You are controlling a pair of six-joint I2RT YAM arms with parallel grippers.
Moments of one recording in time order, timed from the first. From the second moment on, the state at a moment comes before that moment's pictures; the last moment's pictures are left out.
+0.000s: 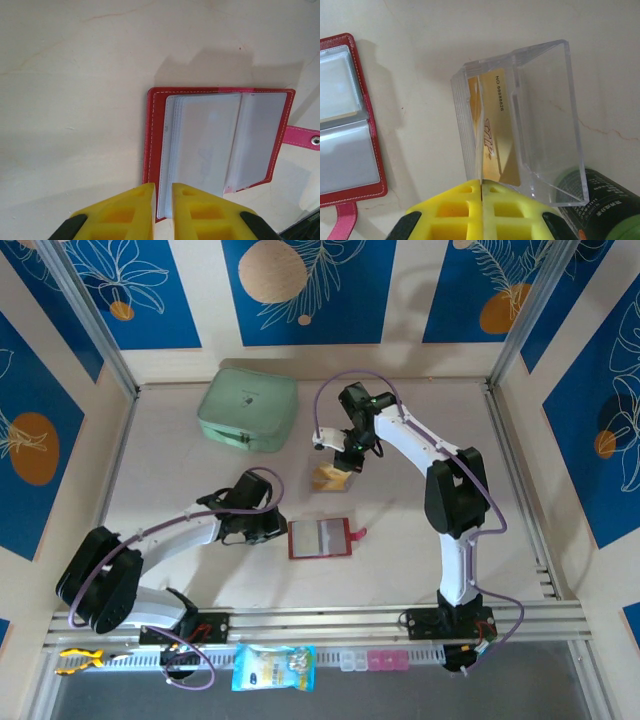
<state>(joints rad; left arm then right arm) -0.63 1.37 0.71 -0.41 0.28 -0.88 0.47 2.03 1.77 -1.08 -0.33 -0.91</state>
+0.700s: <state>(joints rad) -0.61 1.37 0.71 -0.41 0.28 -0.88 0.47 2.10 1.88 -1.13 -0.33 -0.95</state>
